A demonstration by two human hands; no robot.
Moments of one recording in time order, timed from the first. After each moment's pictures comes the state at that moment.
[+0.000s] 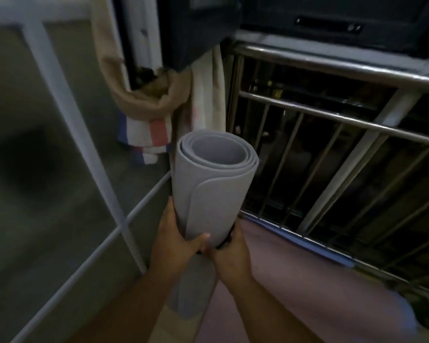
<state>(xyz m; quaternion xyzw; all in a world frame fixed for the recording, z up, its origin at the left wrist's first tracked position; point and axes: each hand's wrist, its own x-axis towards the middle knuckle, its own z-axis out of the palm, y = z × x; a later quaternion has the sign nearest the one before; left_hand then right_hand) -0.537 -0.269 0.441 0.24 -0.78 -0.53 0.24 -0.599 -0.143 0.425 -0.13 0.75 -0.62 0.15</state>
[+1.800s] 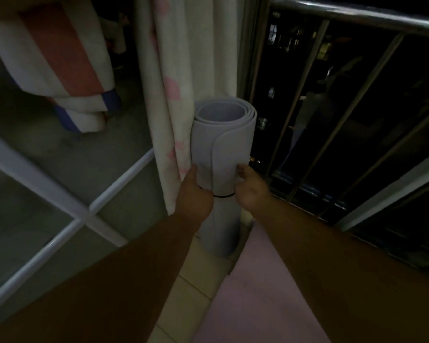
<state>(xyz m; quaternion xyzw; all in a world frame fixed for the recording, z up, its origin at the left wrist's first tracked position) -0.744 -0.310 0.317 0.33 -0.67 -0.63 0.20 -0.856 -0.225 0.317 -0.17 0.84 -0.42 0.32</state>
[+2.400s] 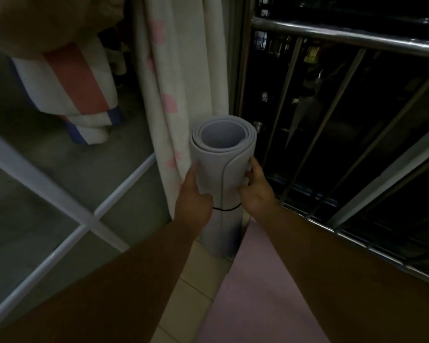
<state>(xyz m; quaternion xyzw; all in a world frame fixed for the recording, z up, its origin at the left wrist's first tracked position) -0.726 -0.289 0.349 0.33 -0.71 -0.59 0.19 -0.841 -0.192 0.346 -0.16 0.81 -0.51 0.25</state>
